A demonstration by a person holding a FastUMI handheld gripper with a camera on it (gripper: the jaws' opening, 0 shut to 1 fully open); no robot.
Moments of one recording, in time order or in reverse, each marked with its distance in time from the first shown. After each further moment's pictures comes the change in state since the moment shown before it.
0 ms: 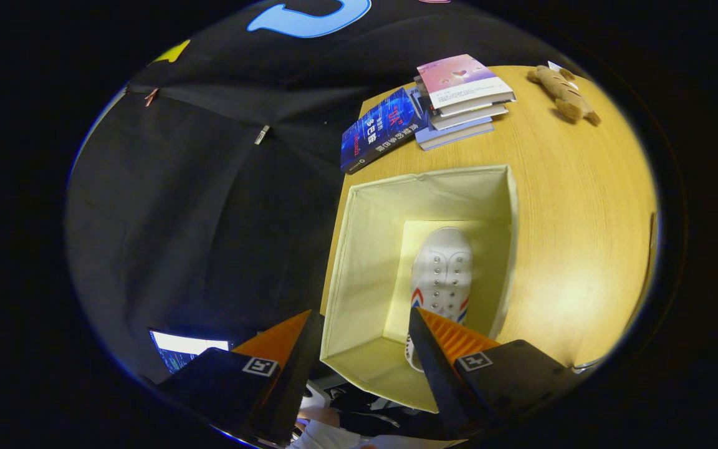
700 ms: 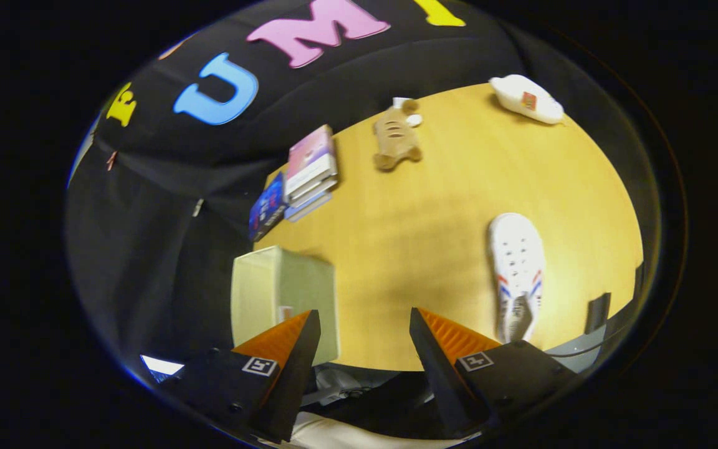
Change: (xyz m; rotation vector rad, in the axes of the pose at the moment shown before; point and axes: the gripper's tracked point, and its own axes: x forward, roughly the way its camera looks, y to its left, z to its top) arm -0.218 -0.265 0.021 0.178 -0.248 -0.345
